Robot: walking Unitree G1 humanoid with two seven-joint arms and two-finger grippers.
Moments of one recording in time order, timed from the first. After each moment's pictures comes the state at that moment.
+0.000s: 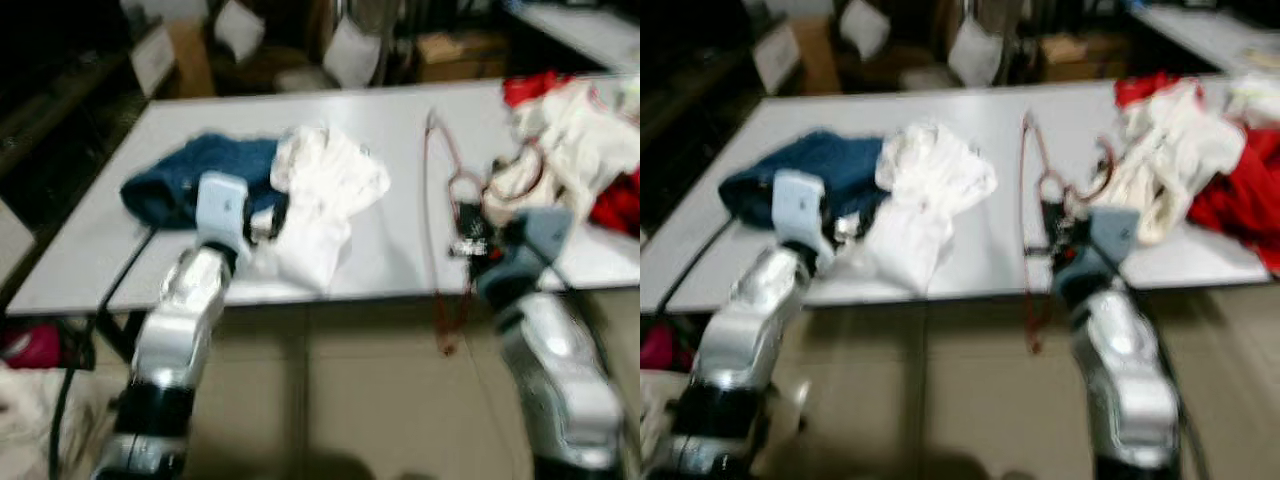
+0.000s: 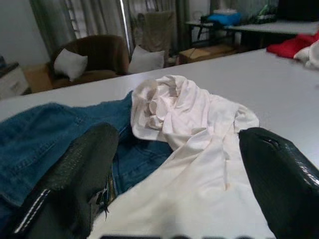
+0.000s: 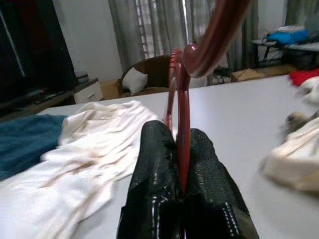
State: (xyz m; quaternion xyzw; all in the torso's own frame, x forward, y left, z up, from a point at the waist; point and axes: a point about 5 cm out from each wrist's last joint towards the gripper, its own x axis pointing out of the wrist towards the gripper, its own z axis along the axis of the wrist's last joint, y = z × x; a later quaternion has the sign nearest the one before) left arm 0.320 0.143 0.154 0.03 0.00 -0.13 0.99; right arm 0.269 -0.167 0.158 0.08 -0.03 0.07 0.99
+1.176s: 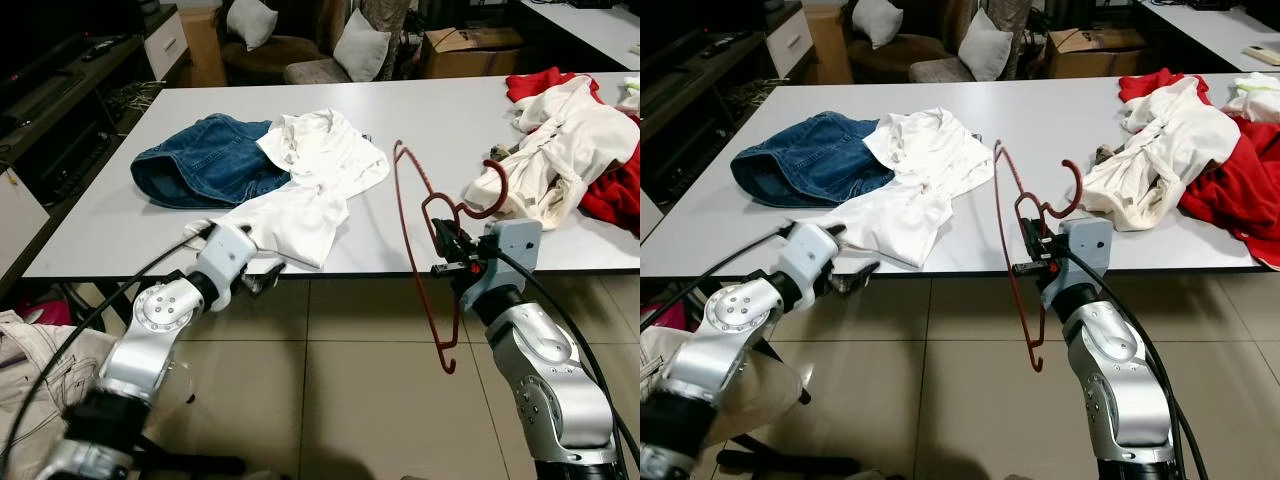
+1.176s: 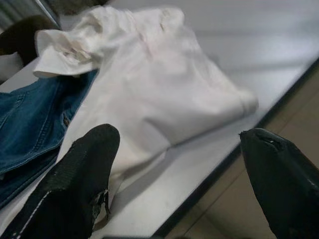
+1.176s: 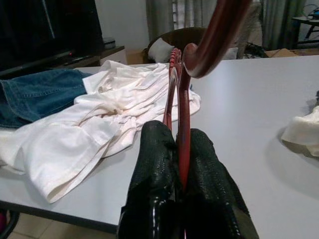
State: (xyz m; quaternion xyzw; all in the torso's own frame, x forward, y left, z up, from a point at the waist) left arm 0.307 0.173 0.111 0.25 0.07 -0.30 0.92; right arm 0.268 -0.163 0.143 0.04 0.01 0.12 0.99
